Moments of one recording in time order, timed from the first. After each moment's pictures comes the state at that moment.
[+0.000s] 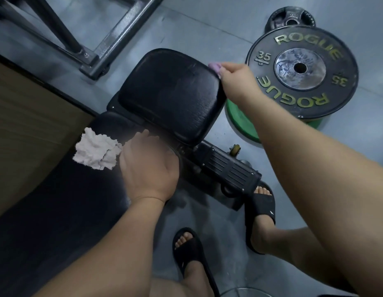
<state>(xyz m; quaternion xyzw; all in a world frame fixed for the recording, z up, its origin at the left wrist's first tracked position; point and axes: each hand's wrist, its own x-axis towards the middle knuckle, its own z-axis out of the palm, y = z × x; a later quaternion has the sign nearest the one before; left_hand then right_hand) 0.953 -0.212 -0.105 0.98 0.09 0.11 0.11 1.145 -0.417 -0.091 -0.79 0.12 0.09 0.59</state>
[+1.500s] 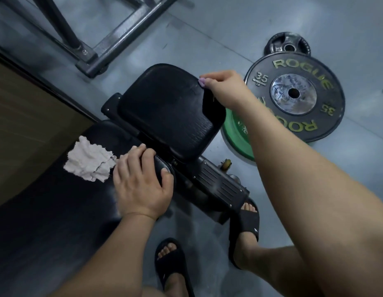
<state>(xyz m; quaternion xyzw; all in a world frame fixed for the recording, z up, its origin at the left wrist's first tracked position) 0.957 -0.210 -0.097 0.99 0.11 0.05 0.09 1.190 -0.405 -0.076 -0.85 0.03 0.17 0.50</state>
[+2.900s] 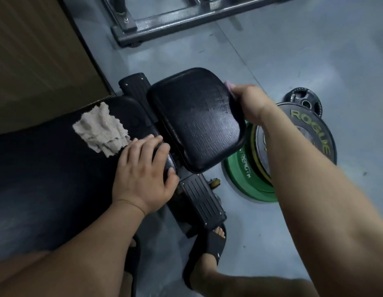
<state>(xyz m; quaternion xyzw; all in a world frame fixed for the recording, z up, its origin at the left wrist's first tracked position) 0.958 -0.206 -0.091 0.99 0.11 0.05 0.11 1.251 -0.377 -0.089 -0.75 0.01 0.37 0.54</state>
